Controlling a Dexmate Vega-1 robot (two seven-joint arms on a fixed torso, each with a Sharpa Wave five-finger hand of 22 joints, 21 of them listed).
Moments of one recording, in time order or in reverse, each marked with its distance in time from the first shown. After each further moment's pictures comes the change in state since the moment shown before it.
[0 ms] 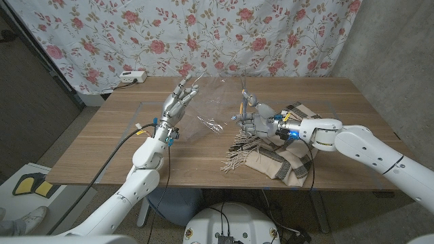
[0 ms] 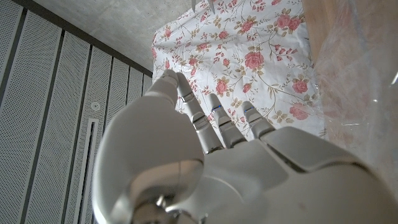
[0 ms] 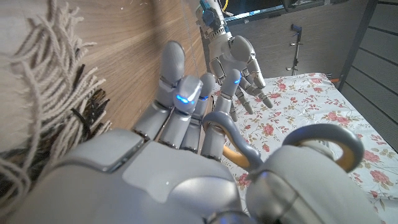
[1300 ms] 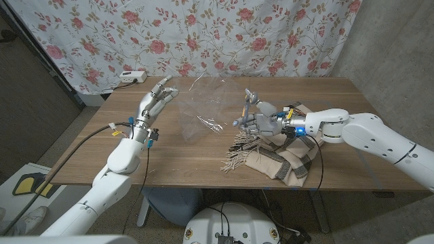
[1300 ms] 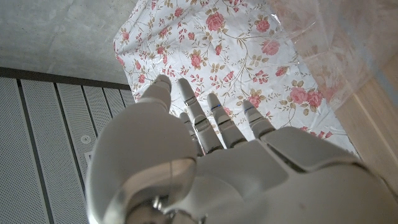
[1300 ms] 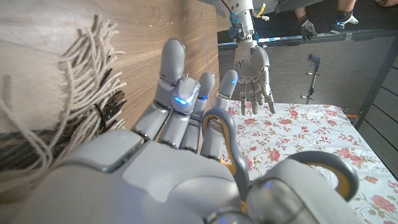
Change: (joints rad) left arm 0.162 0.174 -0.165 -0.193 0.350 0.095 0.361; left_hand -0.151 -0.039 -0.018 0.038 0.000 0.007 0.015 0.001 -0.002 -0.191 0.010 -0.082 -0.046 0.010 0.004 -0.076 -0.043 -0.024 0.017 0.000 0.000; right arm 0.056 -0.086 -0.018 -0.049 -0.063 -0.057 0.078; right_hand -0.165 0.047 -0.172 0.031 0.070 -0.010 0.021 -0.032 0.006 -0.011 0.045 0.004 -0.054 -0.068 0.022 0.051 0.000 -0.007 0.001 -0.030 -0.025
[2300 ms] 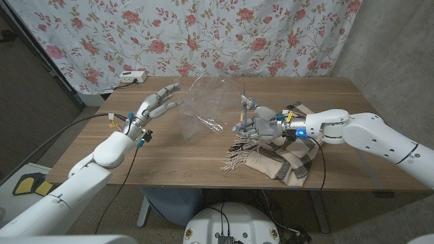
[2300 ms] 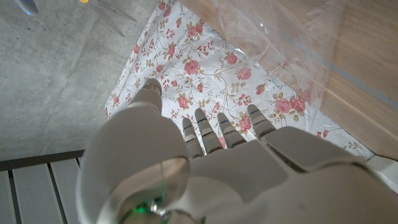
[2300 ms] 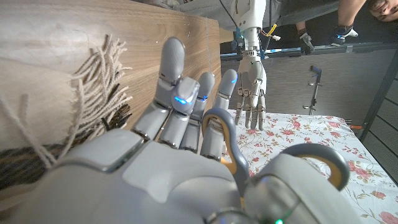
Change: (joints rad) left arm 0.020 0.202 -0.015 -0.088 0.143 0.175 -0.021; left_hand -0.069 -0.020 -0.006 -0.036 0.004 -0.209 0.040 -0.017 -0.004 -0.426 0.095 -0.314 -0.096 -0.264 0.111 -0.055 -0.104 -0.076 0.044 -0.015 -0.002; right arm 0.001 -0.023 -0.011 -0.017 -0.005 -0.012 0.037; right_hand 0.063 0.047 -0.007 -0.016 0.019 0.006 0.008 -0.011 0.005 -0.004 0.007 0.015 -0.023 -0.005 -0.002 0.000 -0.005 0.000 0.000 0.000 -0.019
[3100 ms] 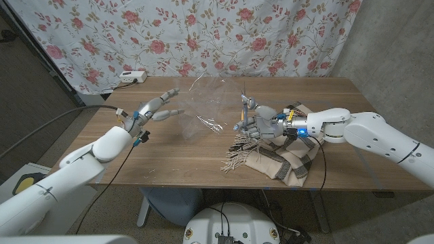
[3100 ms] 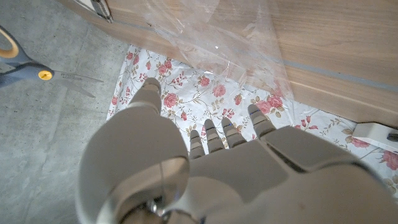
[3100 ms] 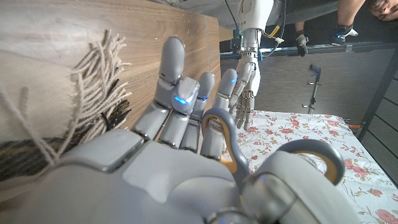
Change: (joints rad) left arm -0.021 0.126 0.038 -0.084 0.216 0.227 0.073; left_hand -0.016 -0.008 -0.007 0.005 0.000 -0.114 0.015 0.018 0.000 -0.106 0.047 -0.042 -0.032 -0.071 0.036 -0.005 -0.073 -0.005 0.005 0.007 0.000; right arm 0.002 -0.003 0.008 0.006 -0.001 0.006 0.002; right_hand 0.035 0.019 -0.003 -0.003 0.000 0.003 0.003 -0.007 0.000 -0.004 0.000 0.009 -0.014 0.003 0.003 0.000 0.000 0.000 0.000 0.000 -0.010
